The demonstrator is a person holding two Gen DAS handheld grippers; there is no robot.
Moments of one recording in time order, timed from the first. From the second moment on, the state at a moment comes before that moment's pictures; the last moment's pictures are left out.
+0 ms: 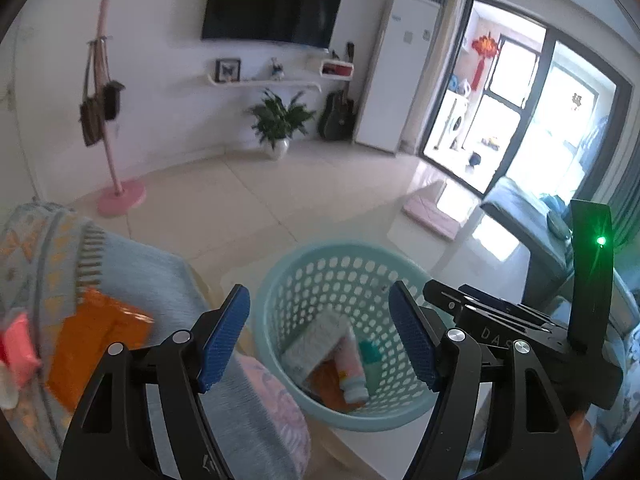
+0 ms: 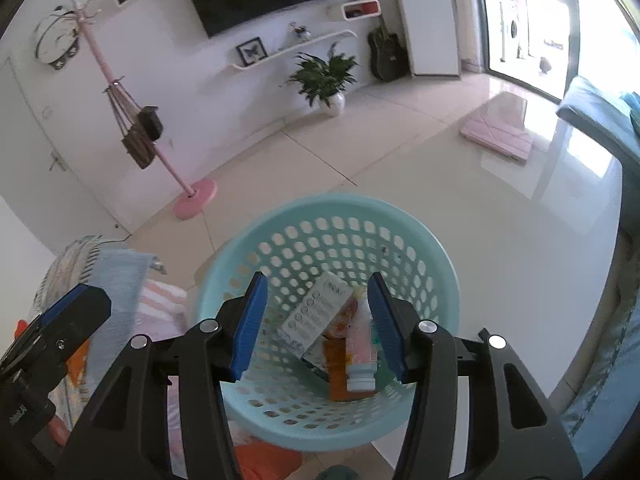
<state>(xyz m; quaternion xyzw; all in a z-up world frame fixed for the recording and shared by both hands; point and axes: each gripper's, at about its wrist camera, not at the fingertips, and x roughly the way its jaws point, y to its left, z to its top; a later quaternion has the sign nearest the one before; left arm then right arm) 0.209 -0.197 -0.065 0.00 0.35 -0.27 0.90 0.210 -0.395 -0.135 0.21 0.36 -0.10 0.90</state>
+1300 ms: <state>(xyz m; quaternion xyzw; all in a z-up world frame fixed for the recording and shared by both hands) 0.218 0.218 -0.038 -0.09 0.33 0.04 0.94 0.222 -0.076 -0.108 0.02 0.32 0.11 0.94</state>
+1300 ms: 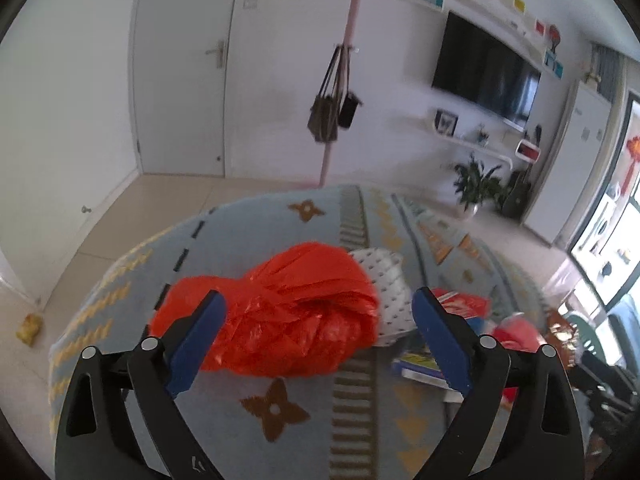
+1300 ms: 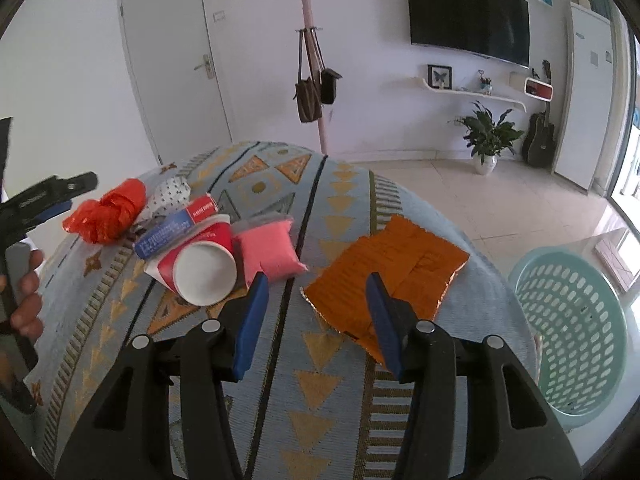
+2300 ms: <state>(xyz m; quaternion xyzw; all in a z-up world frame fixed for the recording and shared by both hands) 0.205 0.248 -0.065 -0.16 0.30 0.06 0.94 0.245 -0.127 -0.130 0.11 0.42 0.08 0.90</state>
